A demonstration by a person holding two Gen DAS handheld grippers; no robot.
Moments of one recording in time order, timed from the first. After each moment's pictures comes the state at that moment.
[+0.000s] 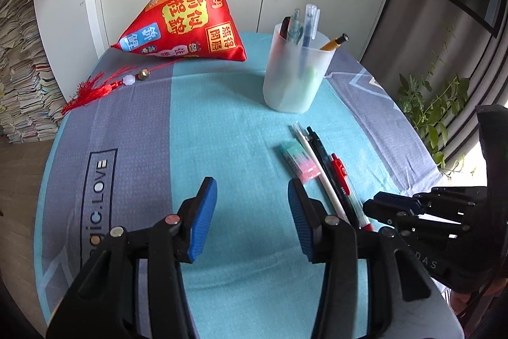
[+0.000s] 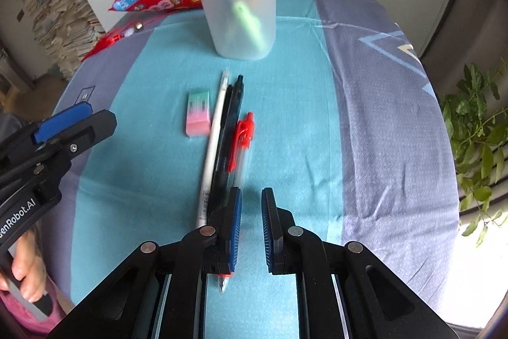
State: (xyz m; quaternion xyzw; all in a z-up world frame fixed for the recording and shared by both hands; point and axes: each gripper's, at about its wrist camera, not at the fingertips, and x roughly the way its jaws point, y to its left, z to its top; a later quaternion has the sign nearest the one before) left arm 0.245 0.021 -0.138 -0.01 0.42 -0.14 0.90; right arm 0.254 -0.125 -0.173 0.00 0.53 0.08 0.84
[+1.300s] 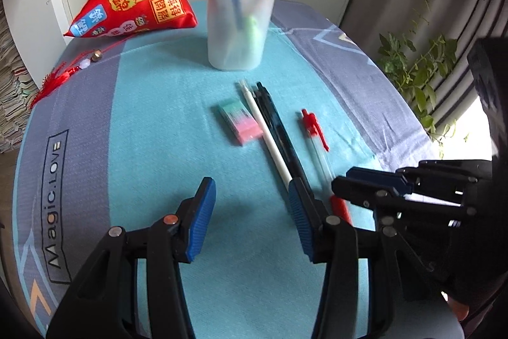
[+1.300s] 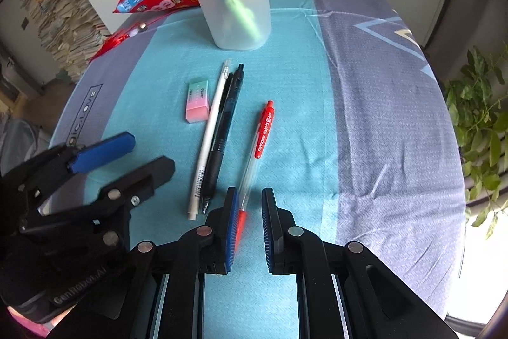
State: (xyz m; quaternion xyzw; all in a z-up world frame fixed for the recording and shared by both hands) left arm 0.232 -0.032 -0.159 0.04 0.47 -0.18 0.86; right arm 0.243 -0.138 -0.174 0.03 0.54 0.10 0.84
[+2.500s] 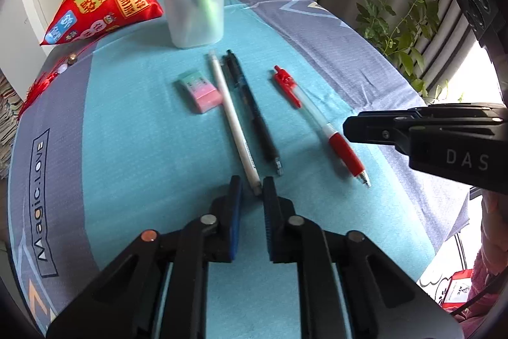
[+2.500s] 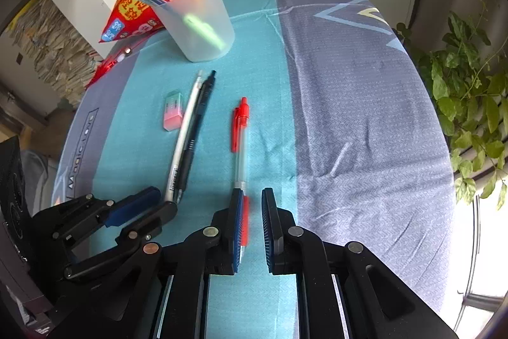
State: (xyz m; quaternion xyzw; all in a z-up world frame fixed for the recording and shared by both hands) left arm 0.213 -0.052 -0.178 0.08 0.48 -0.22 0.85; right arm 0.231 -0.176 -0.168 0.10 0.54 0.08 0.83
